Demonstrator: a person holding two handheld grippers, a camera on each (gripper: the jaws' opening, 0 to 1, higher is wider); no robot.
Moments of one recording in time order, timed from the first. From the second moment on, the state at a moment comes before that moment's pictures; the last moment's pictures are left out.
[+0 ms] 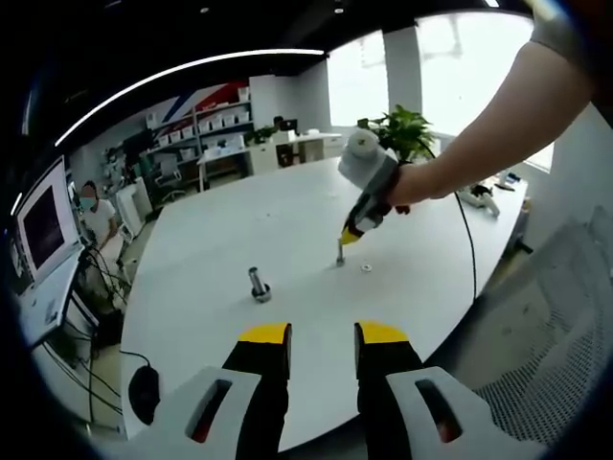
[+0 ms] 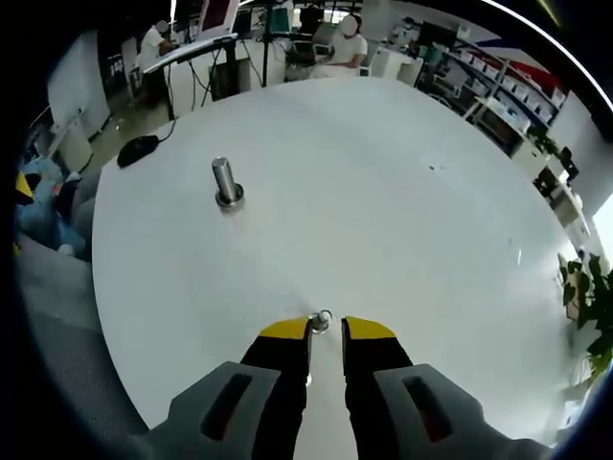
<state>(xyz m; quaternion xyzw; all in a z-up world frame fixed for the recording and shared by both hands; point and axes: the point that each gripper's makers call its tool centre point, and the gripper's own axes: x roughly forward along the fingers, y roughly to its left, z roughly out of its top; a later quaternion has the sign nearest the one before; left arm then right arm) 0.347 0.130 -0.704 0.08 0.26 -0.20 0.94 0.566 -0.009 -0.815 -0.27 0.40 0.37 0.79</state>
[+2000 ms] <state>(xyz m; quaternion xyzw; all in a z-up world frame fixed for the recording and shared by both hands) 0.352 0.130 -0.685 0.11 0.21 -0.17 0.96 0.520 -0.058 -0.820 -0.17 0.39 0.41 0.81</state>
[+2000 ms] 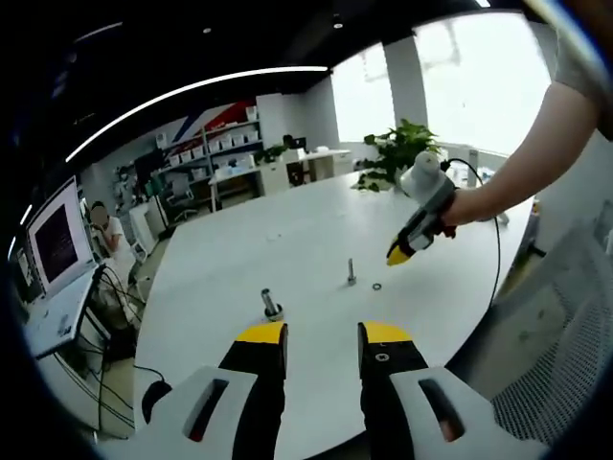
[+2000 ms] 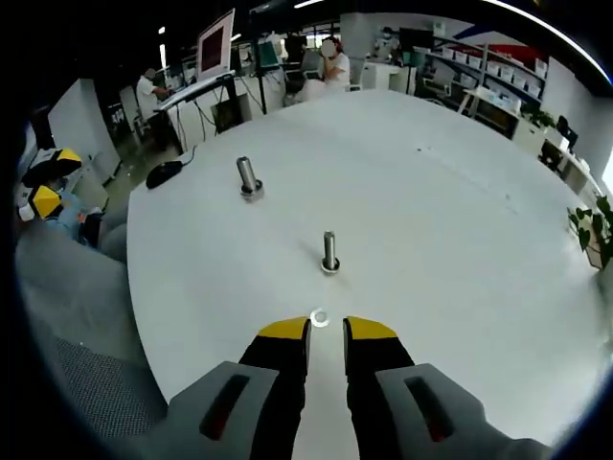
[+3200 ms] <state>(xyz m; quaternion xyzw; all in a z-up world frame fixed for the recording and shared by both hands) 0.353 0.133 -0.691 0.11 0.23 -0.16 0.95 0.522 -0.057 -0.869 -0.18 0.42 0.44 0.77</state>
